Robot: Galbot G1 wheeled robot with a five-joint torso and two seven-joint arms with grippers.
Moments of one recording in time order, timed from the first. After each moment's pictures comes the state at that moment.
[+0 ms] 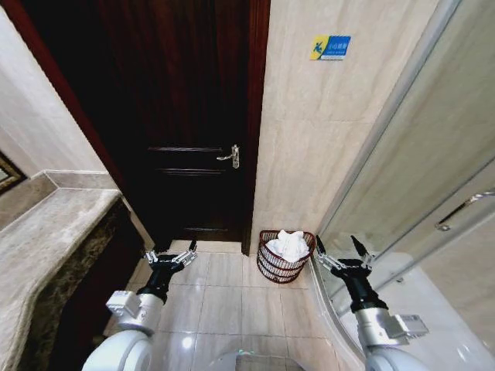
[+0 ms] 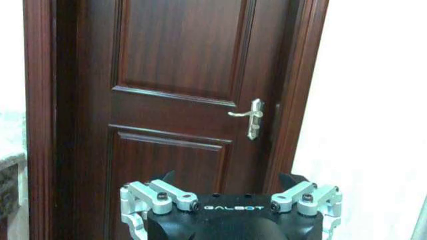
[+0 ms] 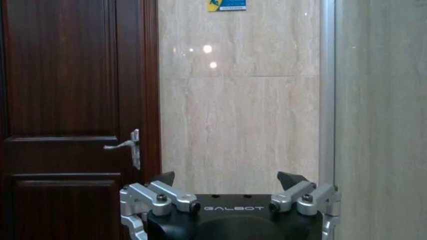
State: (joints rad) left arm 1.83 -1.53 -0.68 -2.49 -0.27 0.23 0.08; right arm -1.85 1.61 0.71 2.47 0.14 -0.04 -0.18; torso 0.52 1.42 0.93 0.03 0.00
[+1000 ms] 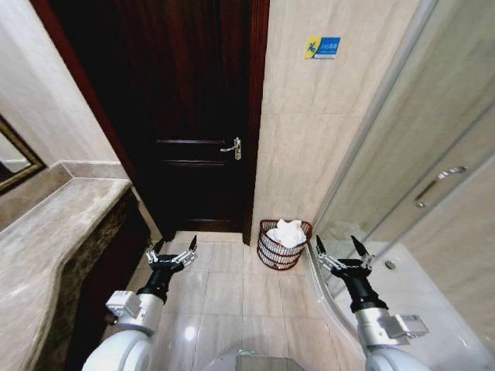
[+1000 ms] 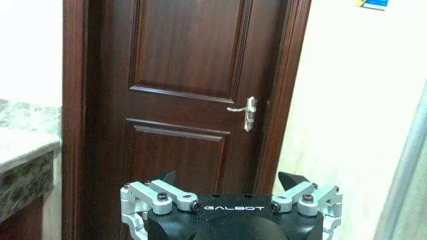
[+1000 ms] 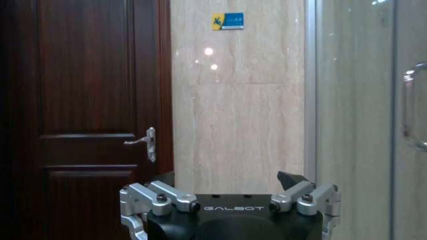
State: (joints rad) left arm 1.83 -1.53 -0.68 -2.49 -0.27 0.23 0.08; right arm -1.85 1.61 0.71 2.47 0.14 -0.04 -0.18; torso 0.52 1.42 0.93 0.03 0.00
